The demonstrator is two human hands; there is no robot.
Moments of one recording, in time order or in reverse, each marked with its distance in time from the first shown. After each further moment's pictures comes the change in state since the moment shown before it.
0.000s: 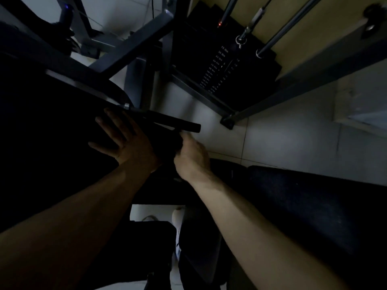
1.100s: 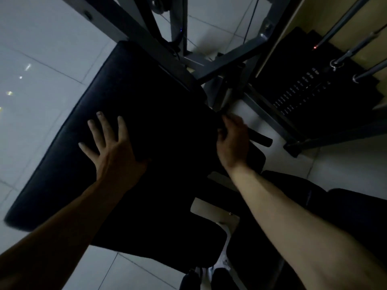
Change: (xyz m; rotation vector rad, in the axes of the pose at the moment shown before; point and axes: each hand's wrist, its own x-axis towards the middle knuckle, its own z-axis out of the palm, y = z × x) left_hand -0.020 -0.218 -0.095 0.002 -0.014 -0.052; right_hand 0.041 -0.051 0.071 0.090 0.386 -0.569
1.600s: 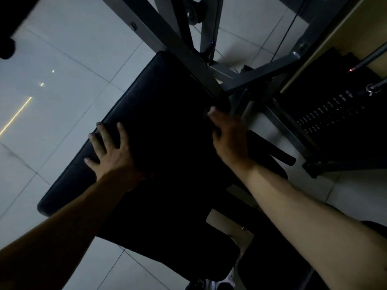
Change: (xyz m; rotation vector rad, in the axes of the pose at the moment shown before) left_hand 0.006 -0.047 -0.025 -0.050 -0.230 -0.238; right_hand 0.039 -0.063 0.030 0.070 -0.147 -0.388
